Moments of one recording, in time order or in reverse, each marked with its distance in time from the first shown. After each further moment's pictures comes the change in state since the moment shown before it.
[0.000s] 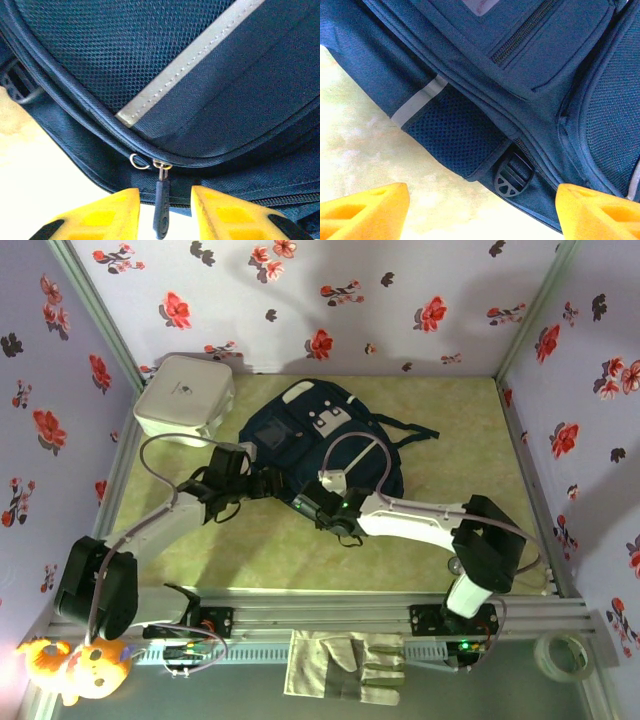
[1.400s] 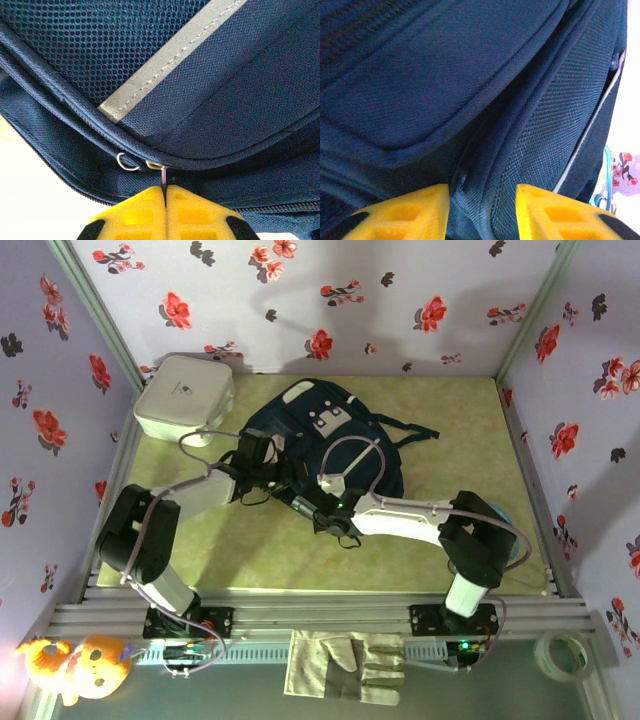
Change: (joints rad) left arm -0.054 0.345 0.170 0.201 0.298 -0.297; right arm -0.014 0.047 -0.013 0.018 -0.010 -0.008
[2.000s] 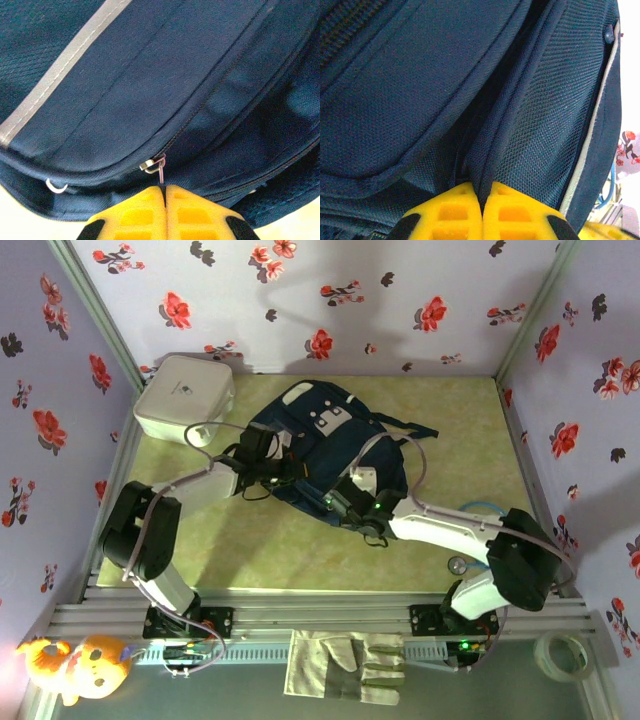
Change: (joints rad) left arm 0.005 0.013 0.076 -0.093 0.035 0.101; right arm -0.109 -0.250 -0.181 0.032 0.046 -0.024
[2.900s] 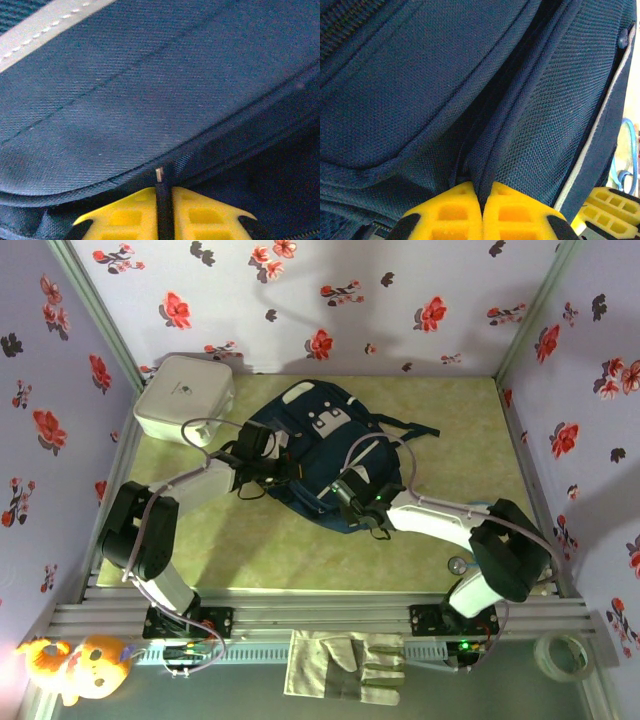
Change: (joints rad) left arm 0.023 -0.003 0.024 -0.092 -0.010 0.083; right arm -0.094 0.077 -0.024 0.105 -0.151 -0.353
